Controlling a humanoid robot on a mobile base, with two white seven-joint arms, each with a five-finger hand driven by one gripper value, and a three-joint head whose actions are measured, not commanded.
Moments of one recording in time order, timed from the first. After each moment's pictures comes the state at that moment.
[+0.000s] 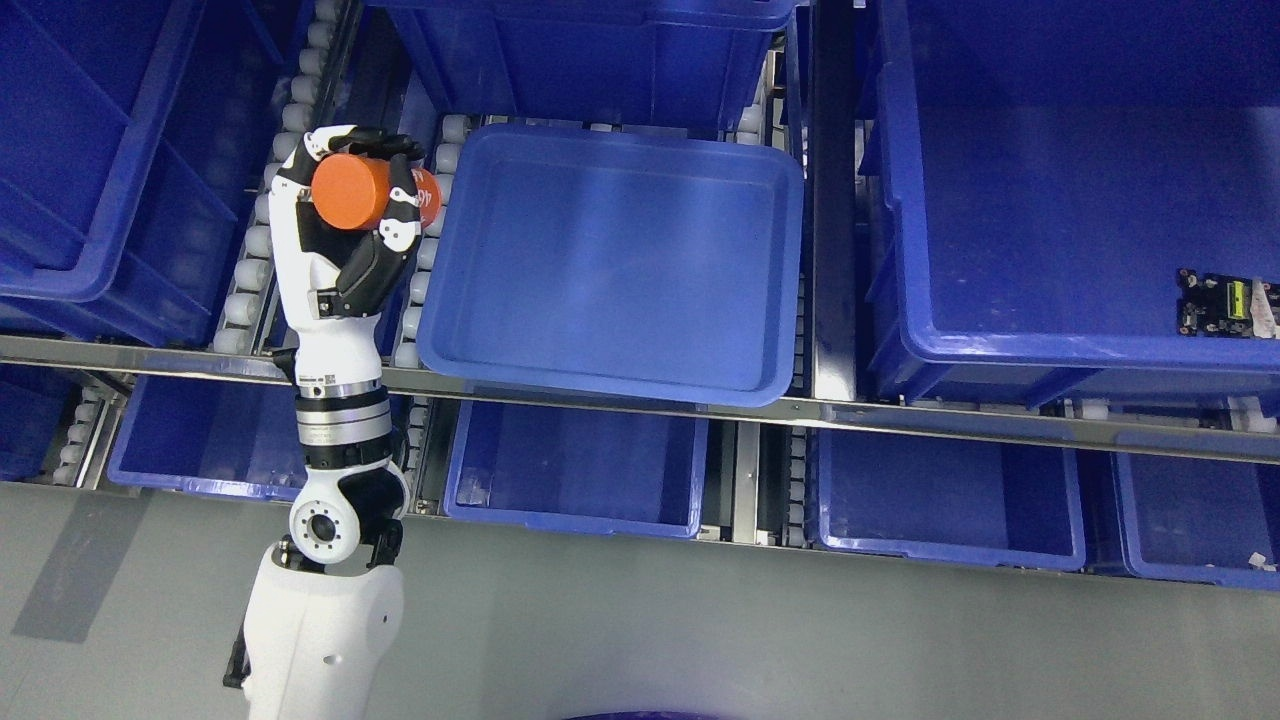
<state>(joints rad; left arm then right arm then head) -0.14 0.00 -0.10 -1.69 0.22 -0.55 0.08 0.00 0.00 0.00 0.00 0.00 -0.02 -0.06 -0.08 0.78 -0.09</state>
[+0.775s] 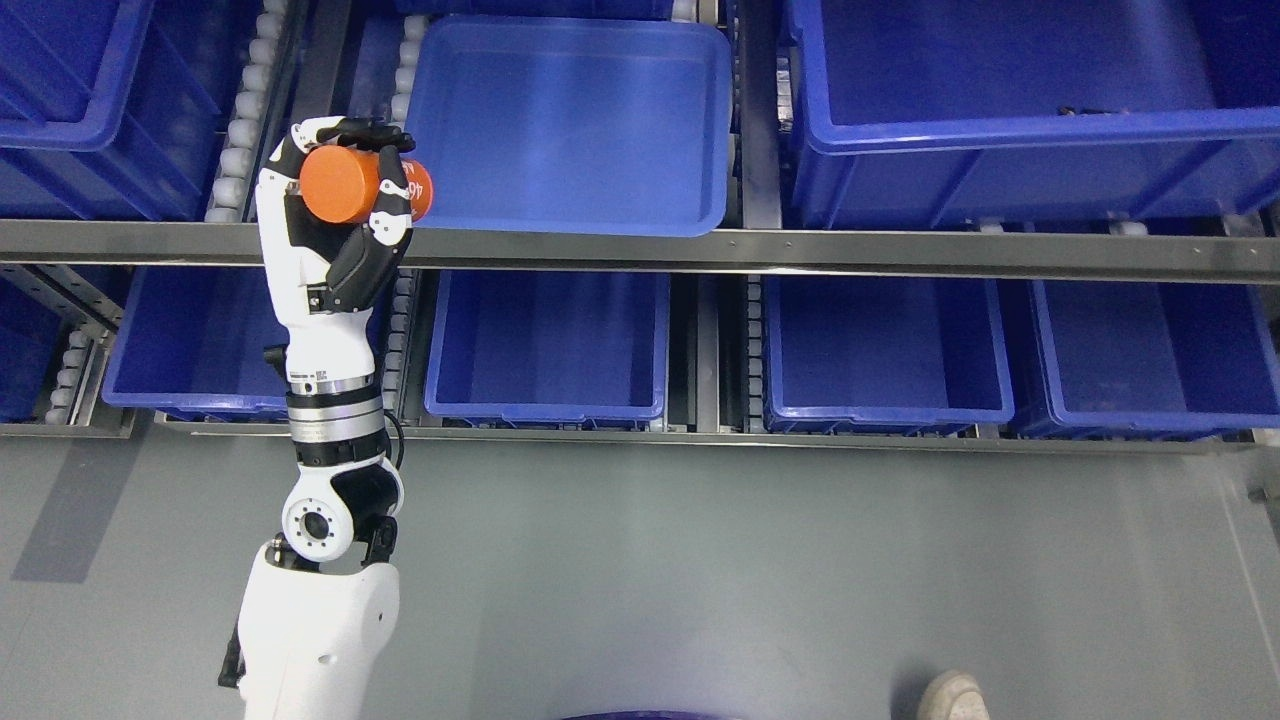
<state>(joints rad) -0.14 0.00 -0.09 -1.71 0.22 -0.54 0.08 0.00 0.00 0.00 0.00 0.00 -0.02 -0.06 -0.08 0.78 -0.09</state>
